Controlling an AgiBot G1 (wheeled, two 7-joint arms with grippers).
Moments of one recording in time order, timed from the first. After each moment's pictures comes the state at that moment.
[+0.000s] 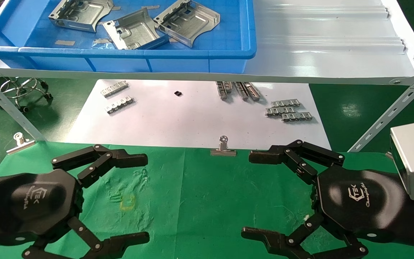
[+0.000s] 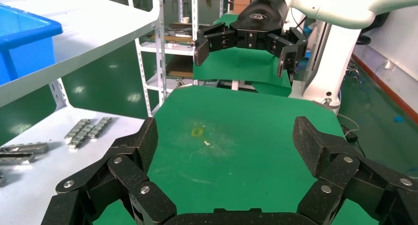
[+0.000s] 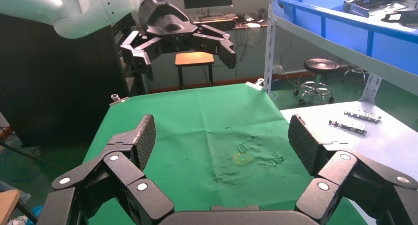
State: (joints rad) left arm -1.08 0.61 0.28 -1.28 0.73 1.49 -0.19; right arm 1.10 -0.57 -0.39 1.26 -0.65 -1.45 0.13
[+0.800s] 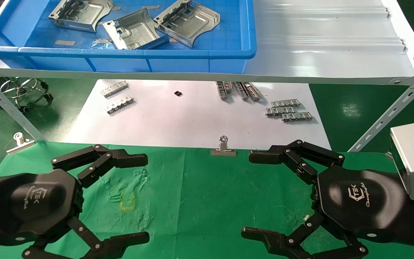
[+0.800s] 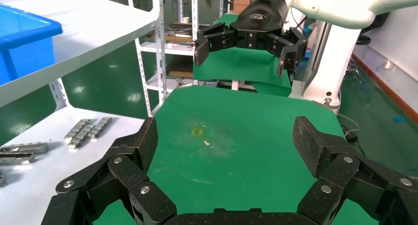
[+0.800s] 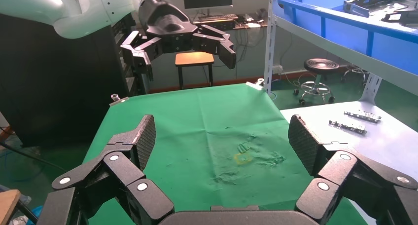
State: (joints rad) left arm -1.08 0.61 0.28 -1.28 0.73 1.49 -0.19; right arm 1.10 -0.57 -0.39 1.26 -0.65 -1.45 0.13
